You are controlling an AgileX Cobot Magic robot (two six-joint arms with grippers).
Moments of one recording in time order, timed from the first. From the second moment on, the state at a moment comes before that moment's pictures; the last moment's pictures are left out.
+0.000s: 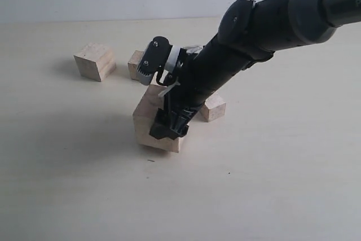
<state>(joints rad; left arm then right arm) 0.01 0.01 0.00 -0.11 0.37 0.02 0.74 1.97 -1.19 0.74 0.57 -1.25</state>
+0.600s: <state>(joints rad) 0.01 0.01 0.00 -0.11 0.37 0.02 0.74 1.93 -1.45 0.62 0.56 -1.27</state>
